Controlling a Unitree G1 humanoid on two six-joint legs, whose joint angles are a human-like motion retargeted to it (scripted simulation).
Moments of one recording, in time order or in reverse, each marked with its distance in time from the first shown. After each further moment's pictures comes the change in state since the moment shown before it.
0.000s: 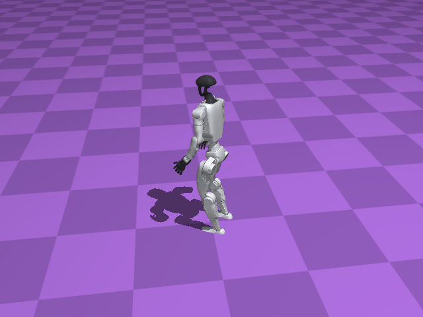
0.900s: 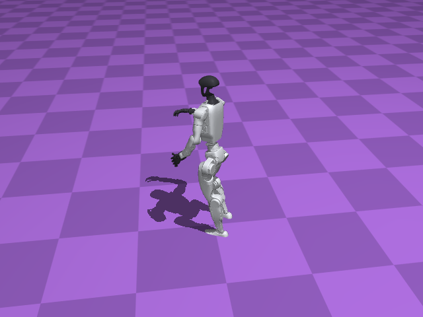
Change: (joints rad) left arm -0.082 0.077 -0.260 -0.086 -0.040 -0.062 -0.090; right arm -0.423 -0.374 0.124 -0.459 -0.051 -0.087 -0.017; waist 0.051 -0.022 -0.099; left_leg 0.162 -0.040 0.022 -0.300 0.139 -0.033; right_leg -0.080 -0.095 -0.049 0.038 0.033 0.019
